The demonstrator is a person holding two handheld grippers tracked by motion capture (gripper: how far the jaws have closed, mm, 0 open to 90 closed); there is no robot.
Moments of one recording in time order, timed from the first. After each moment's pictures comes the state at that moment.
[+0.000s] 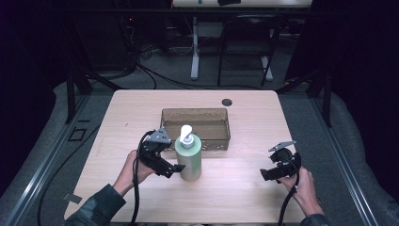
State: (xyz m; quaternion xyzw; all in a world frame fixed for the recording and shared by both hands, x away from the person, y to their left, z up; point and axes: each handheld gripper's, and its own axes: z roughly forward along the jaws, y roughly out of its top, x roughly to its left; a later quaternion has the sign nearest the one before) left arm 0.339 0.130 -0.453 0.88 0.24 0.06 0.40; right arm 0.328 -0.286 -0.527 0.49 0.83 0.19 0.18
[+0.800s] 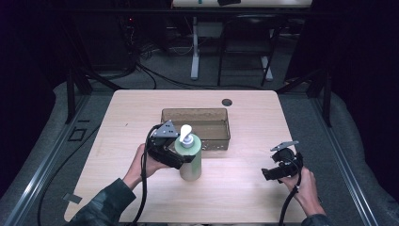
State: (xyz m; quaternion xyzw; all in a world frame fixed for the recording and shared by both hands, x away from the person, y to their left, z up) left arm 0.350 0.112 -0.446 0.86 0.22 0.08 0.45; right arm 0.326 -0.290 -0.523 0.49 0.83 0.19 0.19
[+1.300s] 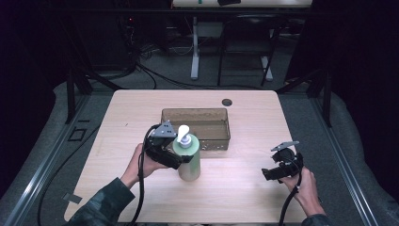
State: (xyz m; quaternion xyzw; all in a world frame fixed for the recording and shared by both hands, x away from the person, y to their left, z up) left arm 0.350 0.117 -0.444 0.87 0.22 0.08 0.44; right arm 0.325 -0.291 -0.524 0.49 0.83 0.20 0.19
